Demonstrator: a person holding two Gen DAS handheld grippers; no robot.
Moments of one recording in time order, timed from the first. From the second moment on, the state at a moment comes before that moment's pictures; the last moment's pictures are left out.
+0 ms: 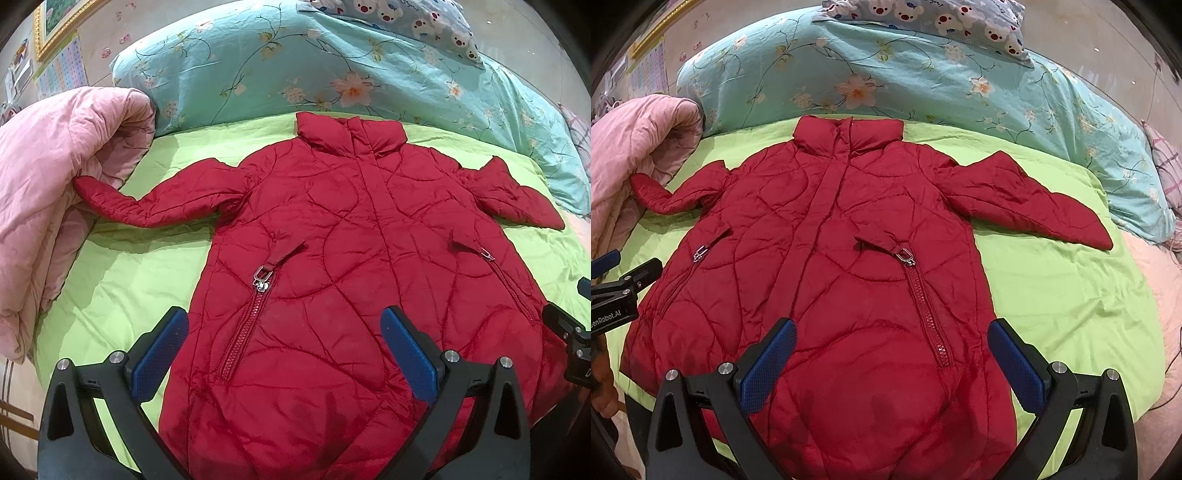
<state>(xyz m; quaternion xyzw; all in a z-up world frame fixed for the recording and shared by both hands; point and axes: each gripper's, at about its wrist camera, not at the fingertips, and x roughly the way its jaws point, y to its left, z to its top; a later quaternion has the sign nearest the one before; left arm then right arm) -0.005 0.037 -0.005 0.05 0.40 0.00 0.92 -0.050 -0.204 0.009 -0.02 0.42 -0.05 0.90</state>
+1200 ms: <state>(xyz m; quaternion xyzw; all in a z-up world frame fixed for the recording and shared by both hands) 0.002 0.033 -0.010 0.04 0.41 -0.01 0.91 -0.046 -0.204 0.001 -0.03 0.43 -0.05 0.90</state>
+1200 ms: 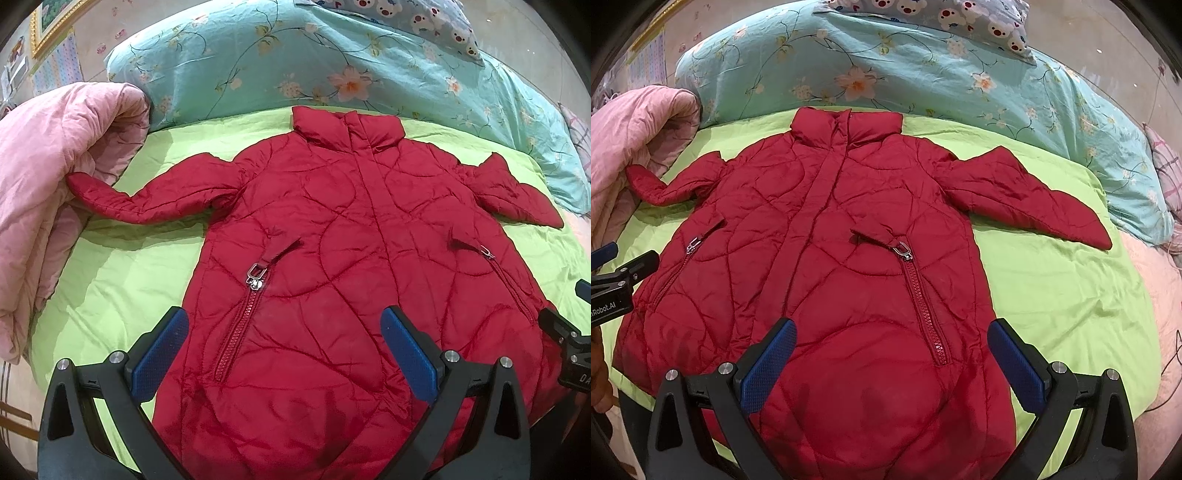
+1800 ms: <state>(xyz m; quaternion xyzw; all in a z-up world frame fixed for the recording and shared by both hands) 0.022 0.044 -0.024 -0.01 0.46 -0.04 0.89 -0.036 -0.243 -0.006 0.05 0.44 -0.04 0.90</state>
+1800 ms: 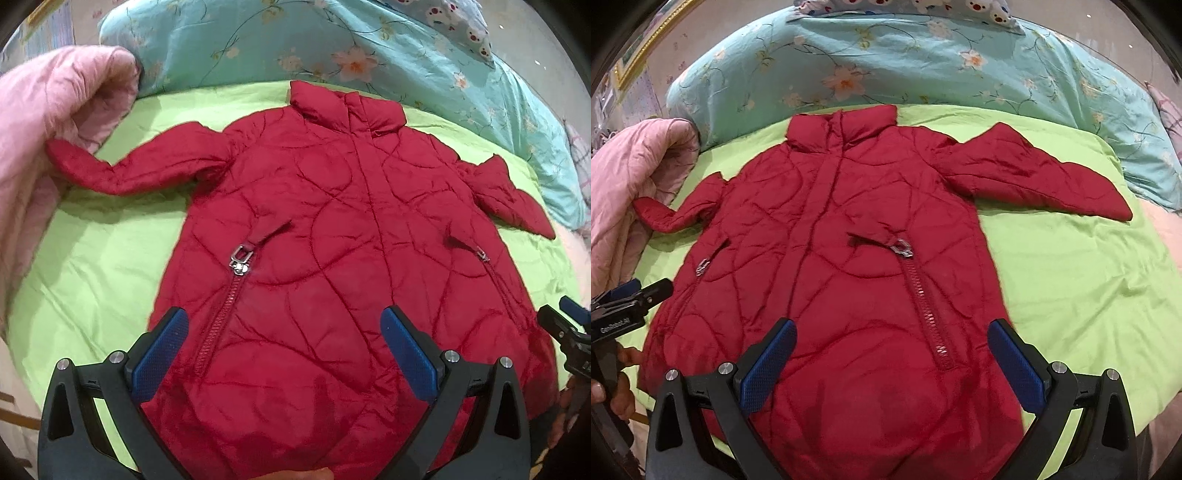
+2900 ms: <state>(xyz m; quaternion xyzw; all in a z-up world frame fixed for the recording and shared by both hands) 0.098 0.027 -0.036 0.05 0.42 -0.04 0.90 0.043 -0.521 -0.050 0.32 0.39 -0.18 0.85</state>
